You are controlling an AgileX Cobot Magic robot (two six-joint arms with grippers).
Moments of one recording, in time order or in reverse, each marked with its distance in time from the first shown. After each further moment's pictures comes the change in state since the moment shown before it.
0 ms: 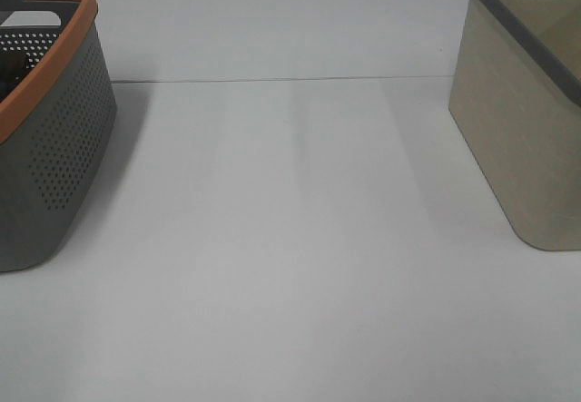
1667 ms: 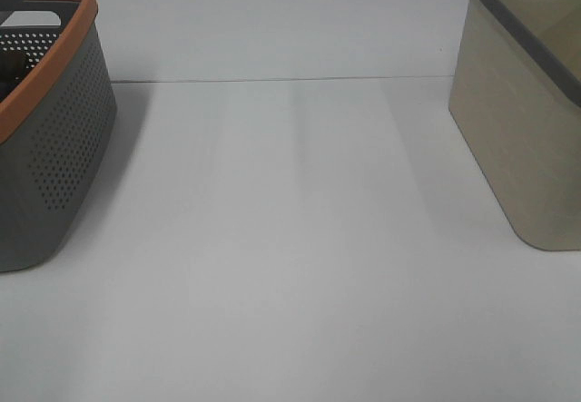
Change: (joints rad) left arm 0.000 0.071 -0.024 -0.003 -0.033 -0.016; right arm 0.000 0.000 0.000 0.000 0.000 0.000
